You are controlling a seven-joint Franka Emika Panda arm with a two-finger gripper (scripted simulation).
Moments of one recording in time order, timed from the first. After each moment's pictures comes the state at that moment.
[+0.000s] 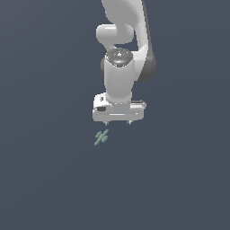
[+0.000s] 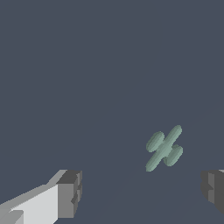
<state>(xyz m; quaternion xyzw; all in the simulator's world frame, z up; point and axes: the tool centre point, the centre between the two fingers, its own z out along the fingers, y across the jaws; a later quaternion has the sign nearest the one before) 0.012 0.013 0.183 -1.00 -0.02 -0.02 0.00</state>
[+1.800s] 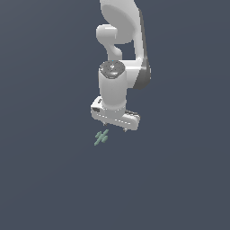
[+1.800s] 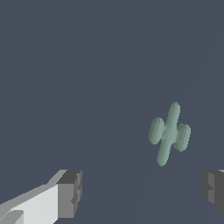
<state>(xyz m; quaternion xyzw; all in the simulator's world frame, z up) 0.010 0.000 0.152 -0.98 0.18 -0.01 0.02</state>
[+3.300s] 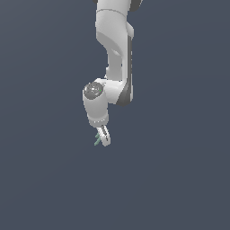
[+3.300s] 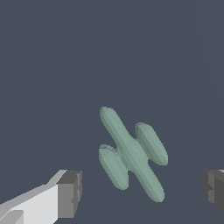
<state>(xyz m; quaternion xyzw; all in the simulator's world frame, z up) -0.008 -0.073 0.067 -0.83 0.55 0.00 0.00</state>
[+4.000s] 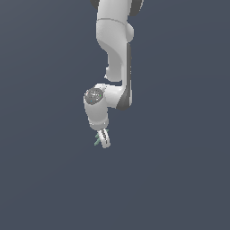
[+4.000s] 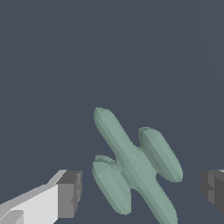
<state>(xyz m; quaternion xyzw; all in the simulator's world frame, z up) -0.009 -0.074 0.041 -0.83 0.56 0.00 0.00</state>
